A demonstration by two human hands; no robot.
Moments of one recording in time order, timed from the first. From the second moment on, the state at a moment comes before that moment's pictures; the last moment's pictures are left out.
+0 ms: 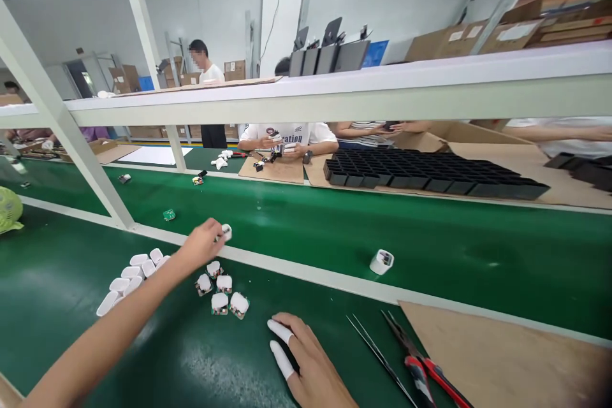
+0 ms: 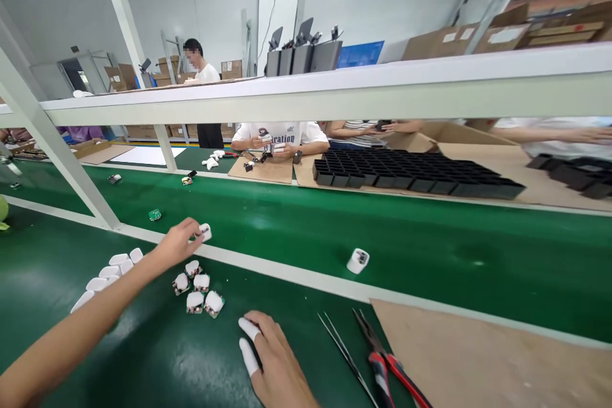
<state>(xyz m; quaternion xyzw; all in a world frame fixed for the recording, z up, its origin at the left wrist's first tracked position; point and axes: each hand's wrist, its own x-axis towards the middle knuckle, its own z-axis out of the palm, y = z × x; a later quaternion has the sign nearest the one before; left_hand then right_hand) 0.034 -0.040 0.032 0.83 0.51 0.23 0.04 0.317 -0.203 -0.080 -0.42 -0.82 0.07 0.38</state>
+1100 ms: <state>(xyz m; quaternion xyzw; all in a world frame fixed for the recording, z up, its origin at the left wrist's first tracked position) 0.085 -0.110 0.002 0.88 0.41 0.17 0.15 0.300 -0.221 -0.080 -0.48 -0.83 -0.12 0.24</state>
